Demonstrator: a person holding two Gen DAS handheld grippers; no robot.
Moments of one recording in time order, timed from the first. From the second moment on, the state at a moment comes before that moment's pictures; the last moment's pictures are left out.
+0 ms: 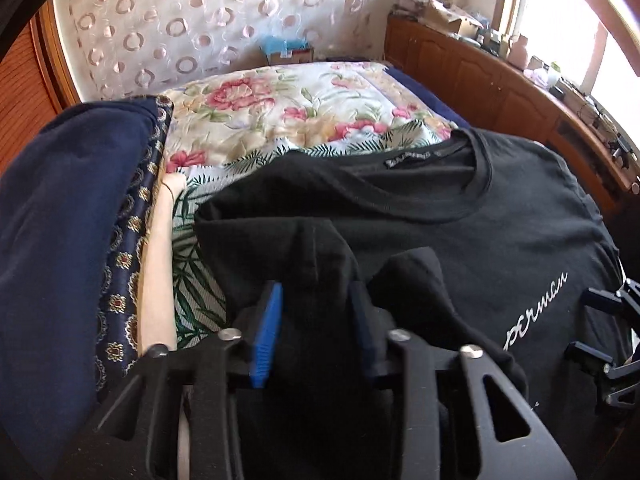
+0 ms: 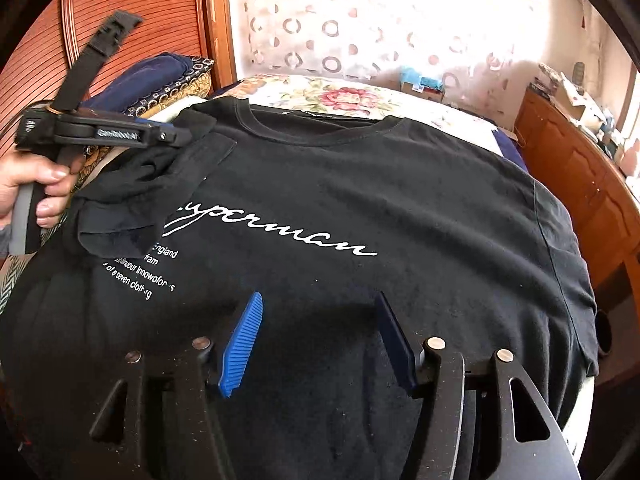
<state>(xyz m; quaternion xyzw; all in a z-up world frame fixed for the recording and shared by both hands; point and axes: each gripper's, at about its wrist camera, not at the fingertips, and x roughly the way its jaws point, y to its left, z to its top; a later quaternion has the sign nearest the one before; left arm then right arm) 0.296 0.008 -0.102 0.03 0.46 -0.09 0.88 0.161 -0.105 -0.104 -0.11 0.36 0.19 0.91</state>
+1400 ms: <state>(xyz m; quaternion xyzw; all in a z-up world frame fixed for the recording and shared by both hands) 0.154 0.012 -0.073 0.05 0.39 -0.12 0.91 0.158 -0.124 -0.101 -0.11 0.36 0.19 0.91</state>
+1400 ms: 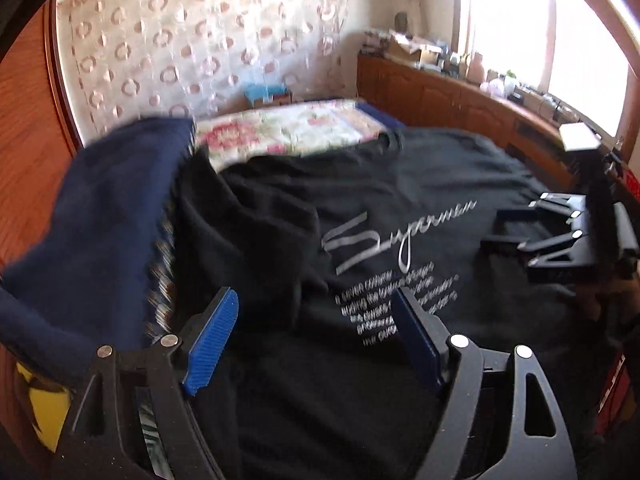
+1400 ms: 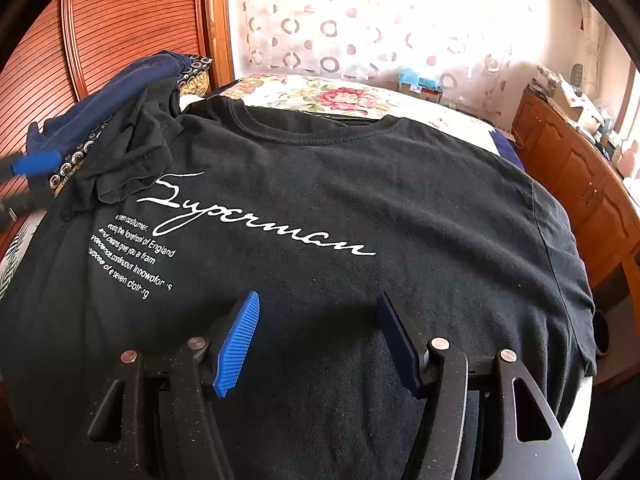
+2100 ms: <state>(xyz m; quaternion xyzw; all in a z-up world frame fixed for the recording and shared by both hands) 0.162 -0.005 -0.108 0.06 0.43 -0.10 0.90 0.159 -0.127 -0.101 -0.11 0.36 0.19 0.91</state>
